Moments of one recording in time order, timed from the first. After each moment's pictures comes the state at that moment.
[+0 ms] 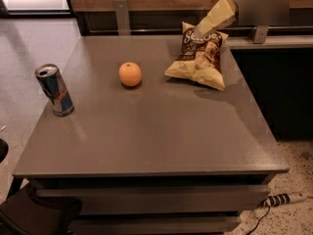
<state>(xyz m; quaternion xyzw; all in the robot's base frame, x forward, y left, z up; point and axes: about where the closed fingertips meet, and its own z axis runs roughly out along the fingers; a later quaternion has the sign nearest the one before) 0.649 -0.196 0.987 -0.20 0.94 0.01 0.26</state>
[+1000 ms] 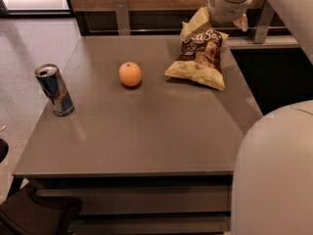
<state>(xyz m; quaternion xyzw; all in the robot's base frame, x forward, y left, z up) 0.721 -0.181 0.930 -0.11 0.97 0.00 0.22</state>
